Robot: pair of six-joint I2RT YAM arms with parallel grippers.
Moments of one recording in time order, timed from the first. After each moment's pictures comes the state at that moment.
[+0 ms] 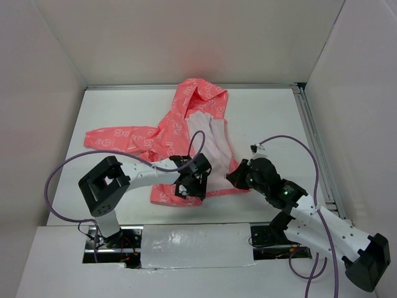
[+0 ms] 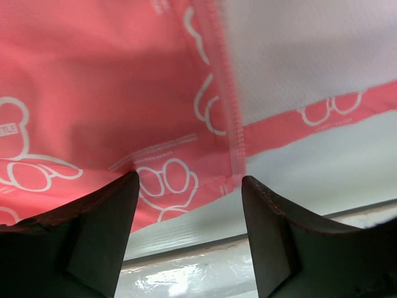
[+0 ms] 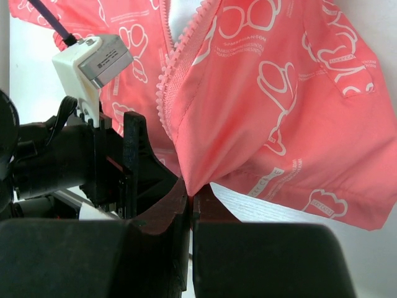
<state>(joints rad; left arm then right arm) -0.96 1.75 1.08 -0.64 -0.02 -0.88 0.71 0.70 0.49 -0.36 0.09 0.81</state>
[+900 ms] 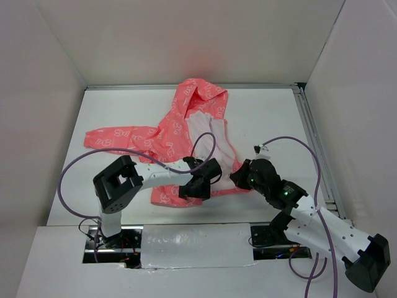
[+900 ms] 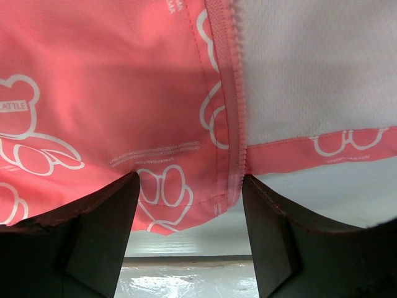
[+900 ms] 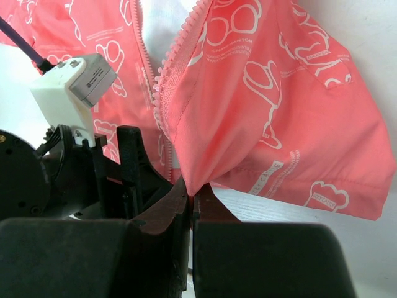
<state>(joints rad) -1.04 1.88 1.19 -0.80 -0.17 -1.03 0.71 0.69 0.48 -0.39 0.18 0.83</state>
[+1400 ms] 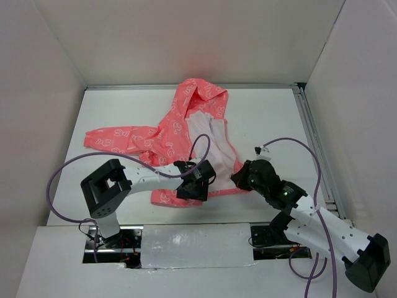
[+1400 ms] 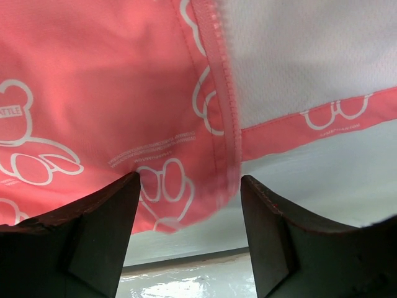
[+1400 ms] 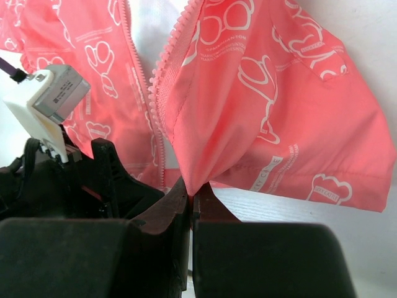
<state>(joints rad) -1.04 1.76 1.08 -0.64 -0.14 -0.95 0.71 0.69 0.47 -0.40 0.19 0.85</state>
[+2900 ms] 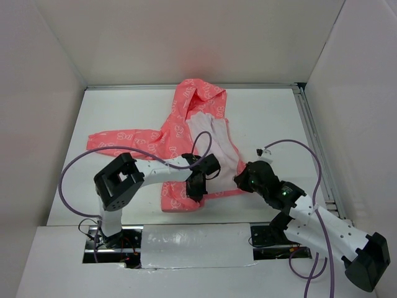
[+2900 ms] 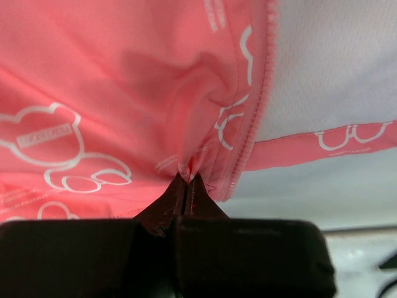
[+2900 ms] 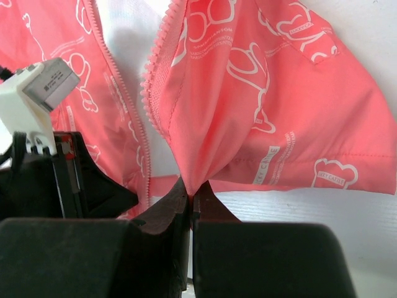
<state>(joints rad) -1.02 1.92 1.21 -0.79 -0.07 -1.04 0.70 0.70 0.46 -0.45 0.25 0.88</state>
